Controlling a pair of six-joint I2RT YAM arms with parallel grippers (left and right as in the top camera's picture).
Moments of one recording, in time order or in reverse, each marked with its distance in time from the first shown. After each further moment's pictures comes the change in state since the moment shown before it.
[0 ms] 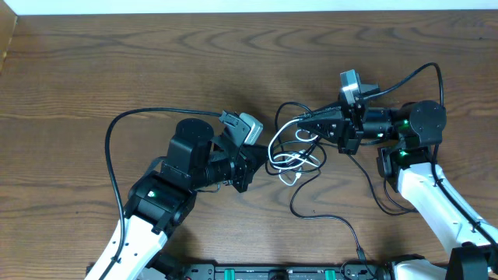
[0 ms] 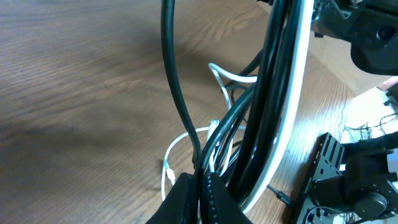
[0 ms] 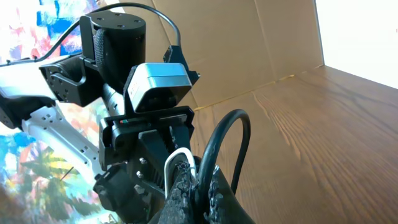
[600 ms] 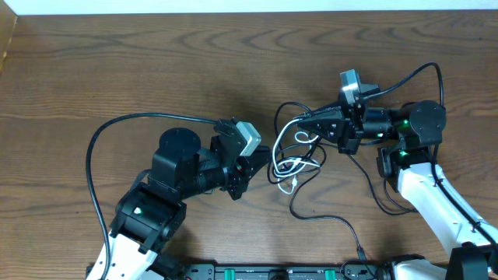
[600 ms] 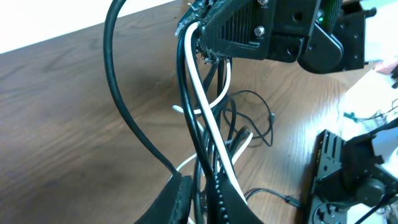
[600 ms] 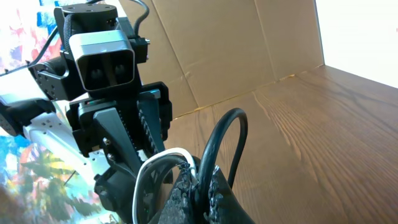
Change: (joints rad) left arm 0.000 -0.104 0.000 0.032 0.039 0.135; right arm 0.000 0.000 0.000 0.000 0.001 0.003
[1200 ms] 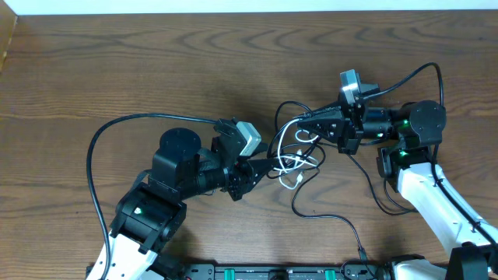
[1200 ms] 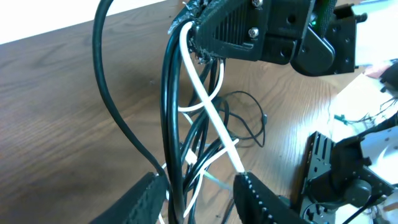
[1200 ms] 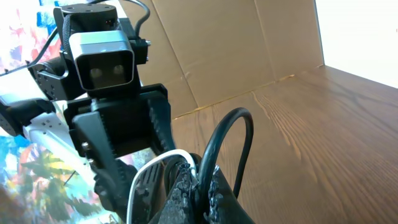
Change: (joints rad) left arm 0.000 0.000 0.000 0.001 0.020 -0.036; right arm 0.000 0.000 0.000 0.000 0.000 0.000
